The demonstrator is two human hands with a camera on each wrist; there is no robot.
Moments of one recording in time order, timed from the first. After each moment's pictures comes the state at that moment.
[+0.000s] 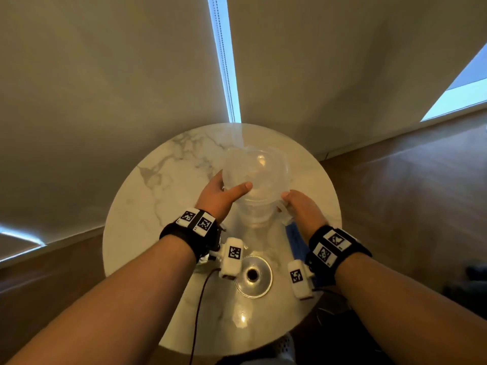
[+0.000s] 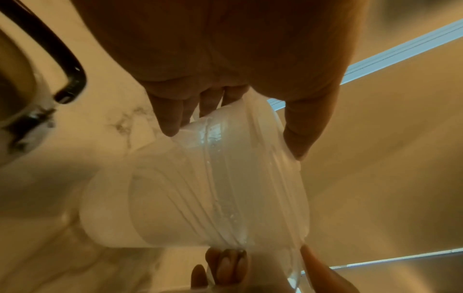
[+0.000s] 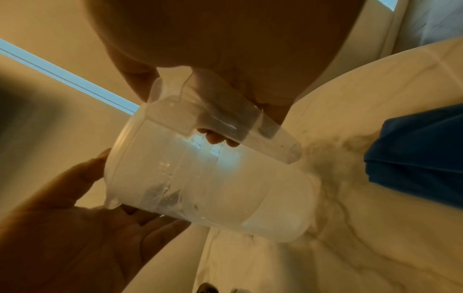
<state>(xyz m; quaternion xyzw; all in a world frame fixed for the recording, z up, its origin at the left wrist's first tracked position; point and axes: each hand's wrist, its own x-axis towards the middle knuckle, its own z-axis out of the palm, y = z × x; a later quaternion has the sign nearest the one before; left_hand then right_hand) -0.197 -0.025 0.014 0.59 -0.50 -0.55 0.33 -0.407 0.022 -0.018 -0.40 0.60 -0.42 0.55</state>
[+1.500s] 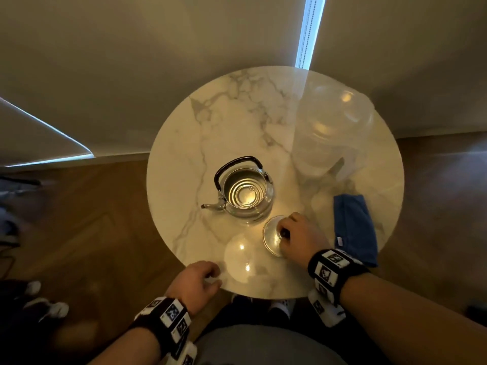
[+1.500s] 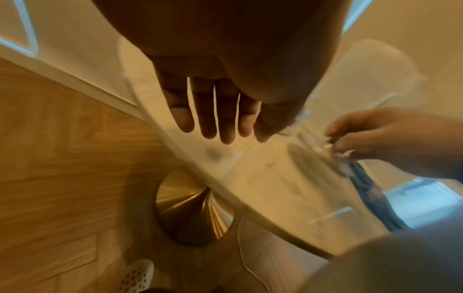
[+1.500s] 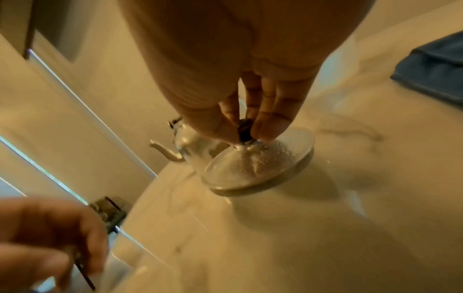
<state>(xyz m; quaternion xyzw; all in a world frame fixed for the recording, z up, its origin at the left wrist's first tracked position) -0.045 0.241 -0.125 0.71 -0.58 -0.40 -0.02 -0.326 0.102 -0.105 -0.75 0.55 0.01 0.36</state>
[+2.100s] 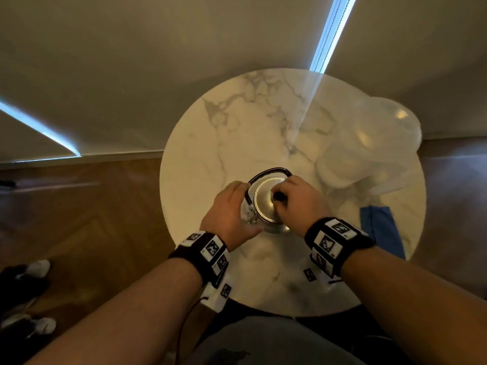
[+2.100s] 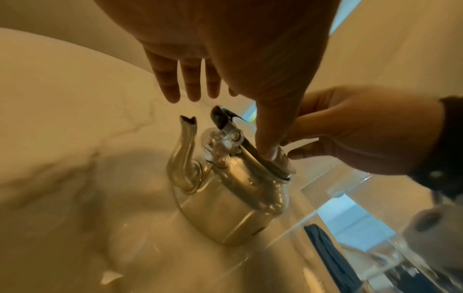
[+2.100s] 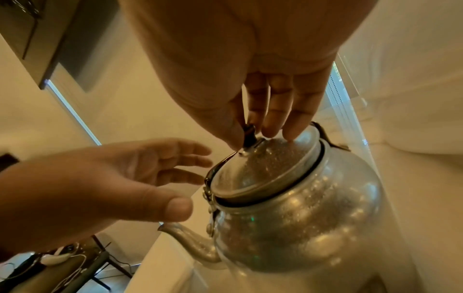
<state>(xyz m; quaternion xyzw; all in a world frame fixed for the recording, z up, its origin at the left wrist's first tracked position) -0.016 0.076 -0.083 0.66 -0.67 -0.31 0.16 -0.209 0.029 -0.050 -0.76 0.59 -0.09 0.27</state>
